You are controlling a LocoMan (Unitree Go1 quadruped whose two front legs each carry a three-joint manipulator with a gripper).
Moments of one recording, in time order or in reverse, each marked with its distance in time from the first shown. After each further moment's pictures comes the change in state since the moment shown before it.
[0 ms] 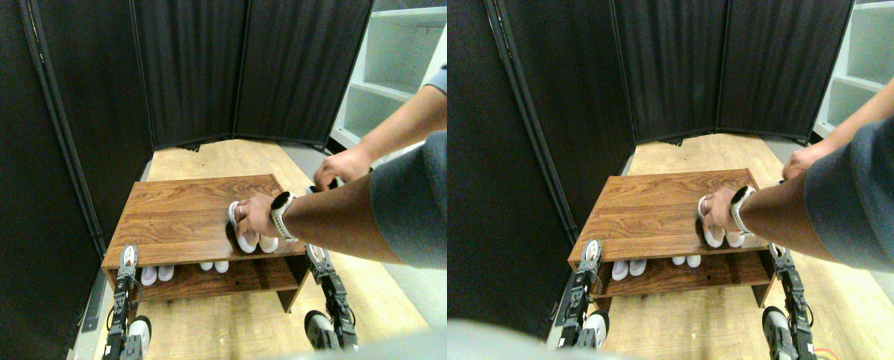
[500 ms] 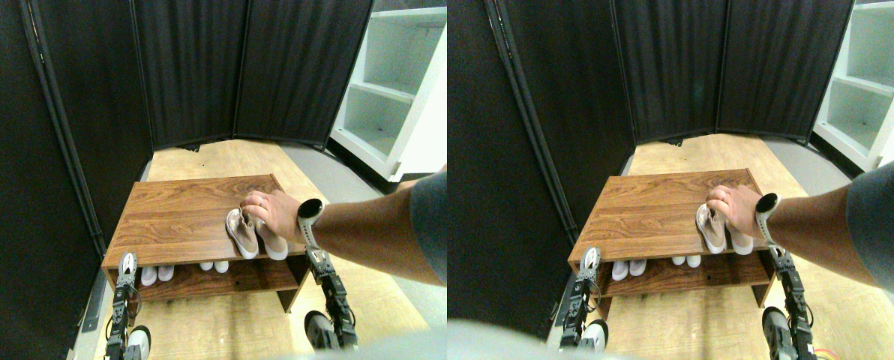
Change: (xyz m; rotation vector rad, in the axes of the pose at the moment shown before) right arm 0.000 -0.001 0.000 0.045 -0.005 -0.004; left arm -0.008 0.007 -0.002 0.015 0.009 0.013
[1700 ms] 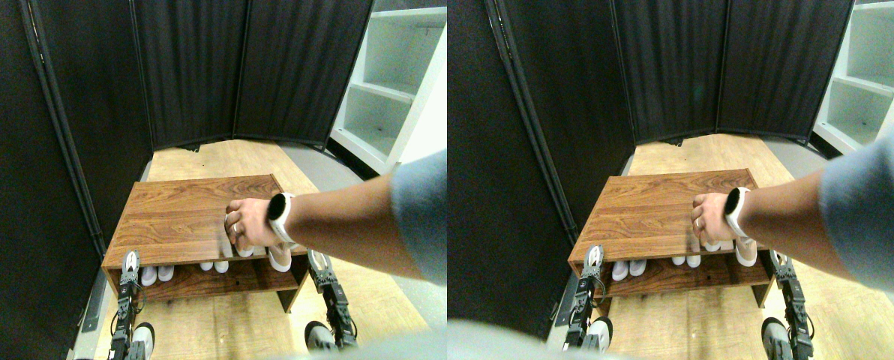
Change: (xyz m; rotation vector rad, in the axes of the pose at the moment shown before) right arm -0.011 -0.001 -0.002 -0.011 -0.043 -0.032; left arm 0.006 0.001 -0.005 -0.017 -0.031 0.013
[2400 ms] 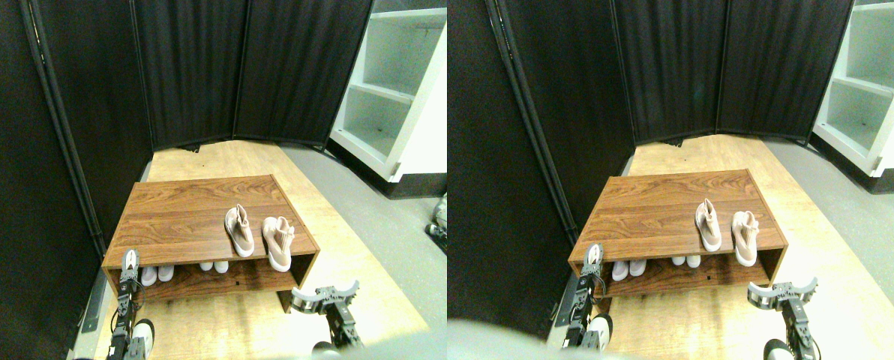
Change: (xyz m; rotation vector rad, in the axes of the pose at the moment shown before) right arm -0.035 0.013 -0.023 0.214 0.176 -0.107; left arm 0.004 0.000 0.001 -0.014 -0.005 0.011
